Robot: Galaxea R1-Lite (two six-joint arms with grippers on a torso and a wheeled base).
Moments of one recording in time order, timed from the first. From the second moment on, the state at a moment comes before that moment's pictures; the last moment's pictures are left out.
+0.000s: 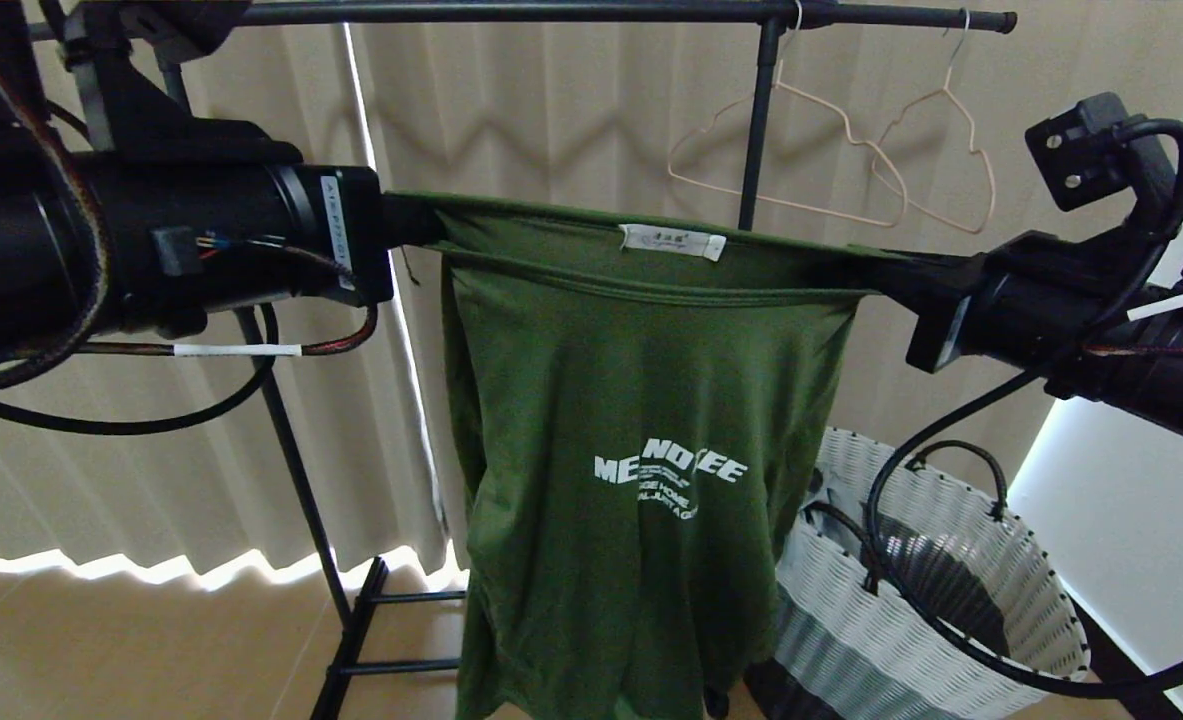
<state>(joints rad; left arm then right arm) -0.56 1.44 -1.23 -0.08 -0.04 -0.02 0.39 1.50 -0.90 -0.59 0.11 -0.07</state>
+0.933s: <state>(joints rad) -0.58 1.69 -1.43 -0.10 -0.03 -0.02 0.42 1.16 -0.73 -0.27 0.30 -0.08</state>
